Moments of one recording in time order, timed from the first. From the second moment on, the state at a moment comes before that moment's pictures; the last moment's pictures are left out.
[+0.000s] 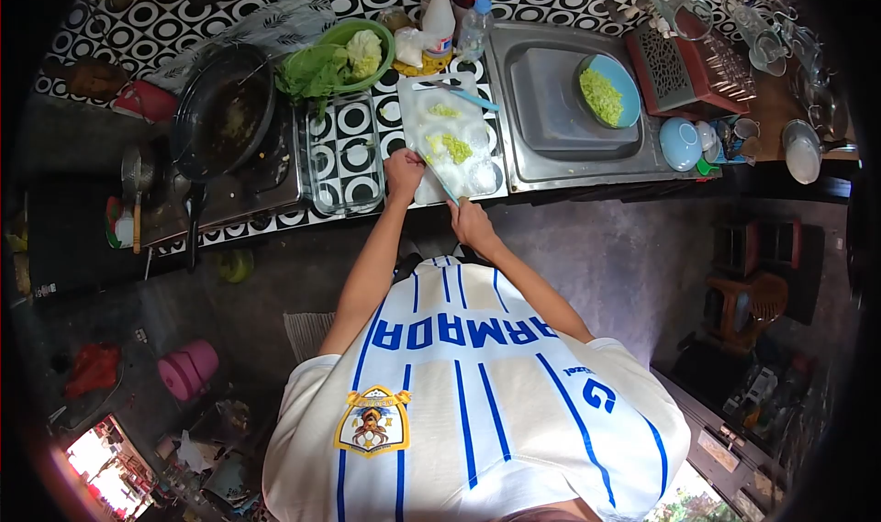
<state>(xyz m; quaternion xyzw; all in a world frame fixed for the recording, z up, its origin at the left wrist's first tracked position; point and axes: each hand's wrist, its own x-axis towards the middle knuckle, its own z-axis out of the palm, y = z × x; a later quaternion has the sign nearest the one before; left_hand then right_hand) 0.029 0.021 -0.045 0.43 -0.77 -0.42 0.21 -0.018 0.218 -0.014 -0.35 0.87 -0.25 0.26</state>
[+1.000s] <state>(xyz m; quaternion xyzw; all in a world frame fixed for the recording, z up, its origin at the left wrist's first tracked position) 0.035 0.014 -0.040 0.36 -0.79 -0.45 0.21 -0.052 0.168 -0.020 -0.35 0.81 -0.35 0.31</state>
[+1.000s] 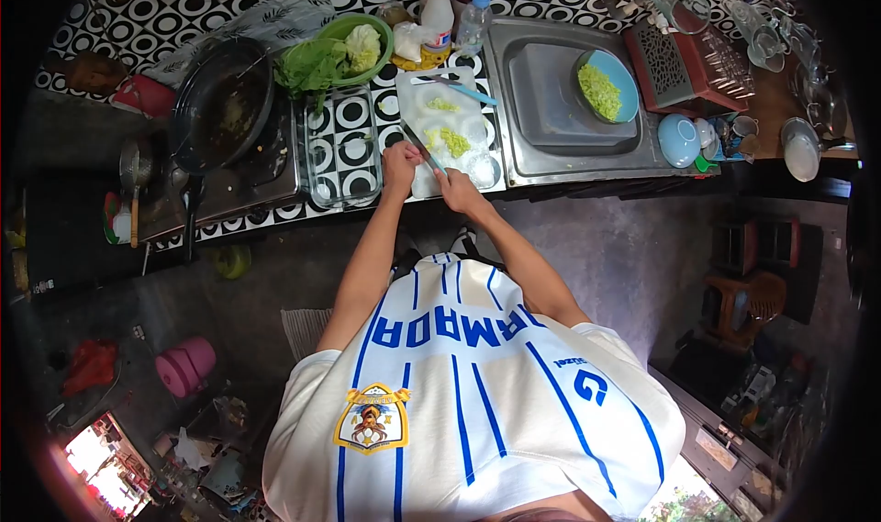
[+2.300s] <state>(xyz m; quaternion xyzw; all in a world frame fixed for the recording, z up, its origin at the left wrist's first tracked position) 0.048 0.042 -0.052 0.37 -0.76 -0.46 0.27 -0.022 0.175 -0.033 -0.39 0.84 -0.33 0.19</state>
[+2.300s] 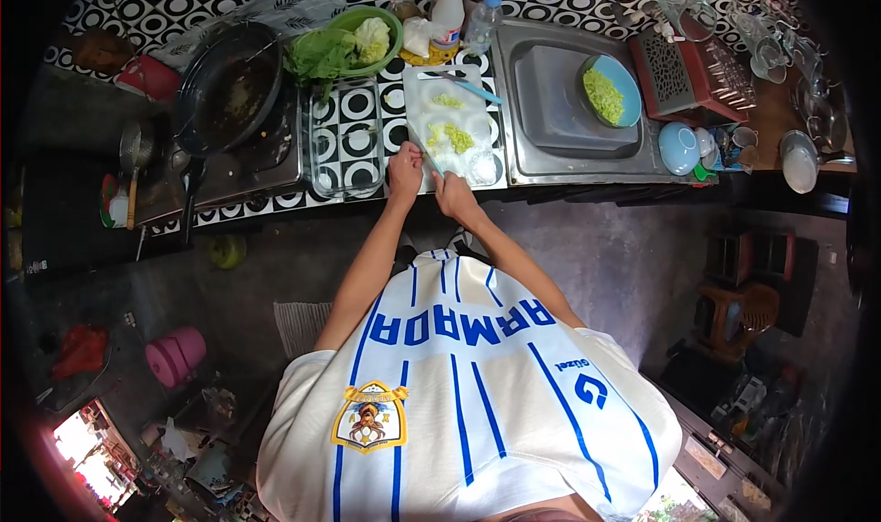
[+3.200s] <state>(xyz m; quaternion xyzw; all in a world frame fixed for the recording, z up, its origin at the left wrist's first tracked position) 0.068 0.043 -0.050 0.31 -0.83 -0.42 0.23 -0.102 0.224 0.012 -0.27 0.90 -0.28 0.18</state>
